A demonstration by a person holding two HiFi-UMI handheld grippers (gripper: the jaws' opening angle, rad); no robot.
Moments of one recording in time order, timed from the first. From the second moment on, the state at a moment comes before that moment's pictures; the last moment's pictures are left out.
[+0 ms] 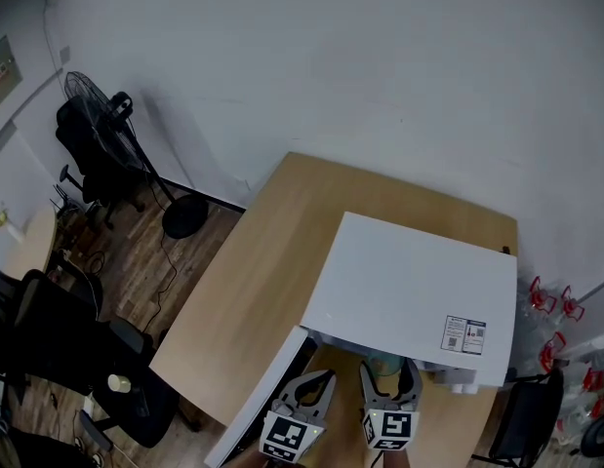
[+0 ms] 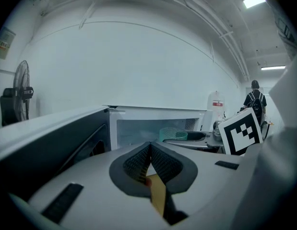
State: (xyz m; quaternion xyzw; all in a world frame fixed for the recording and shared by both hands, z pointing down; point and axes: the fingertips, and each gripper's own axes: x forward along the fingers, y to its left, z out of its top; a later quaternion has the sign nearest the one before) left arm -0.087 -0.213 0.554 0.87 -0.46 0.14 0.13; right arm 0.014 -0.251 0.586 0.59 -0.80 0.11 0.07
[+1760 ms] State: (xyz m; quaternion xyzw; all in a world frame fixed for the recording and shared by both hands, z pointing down) left arm -0.089 -0.222 0.573 0.86 -0.46 0.16 0.14; right arm 0.021 -0.294 0.623 0.60 -0.79 0.14 0.06
